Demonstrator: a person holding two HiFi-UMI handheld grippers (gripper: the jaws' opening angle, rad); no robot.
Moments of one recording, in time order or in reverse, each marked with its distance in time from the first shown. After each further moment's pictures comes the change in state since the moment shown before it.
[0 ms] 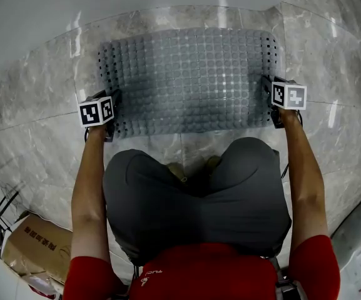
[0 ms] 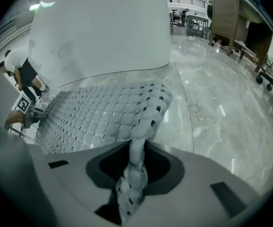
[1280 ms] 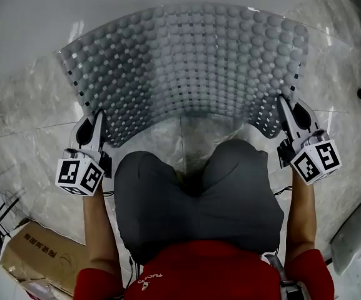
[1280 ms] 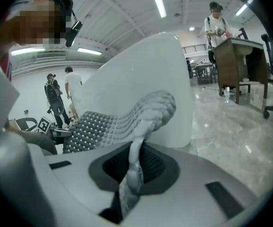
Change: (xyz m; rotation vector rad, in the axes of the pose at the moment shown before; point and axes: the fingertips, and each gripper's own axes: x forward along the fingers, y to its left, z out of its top) left arm -0.219 -0.077 0.089 0.109 -0.647 -0.120; right arm -0.241 0.123 0.109 -0.140 -0.648 0.228
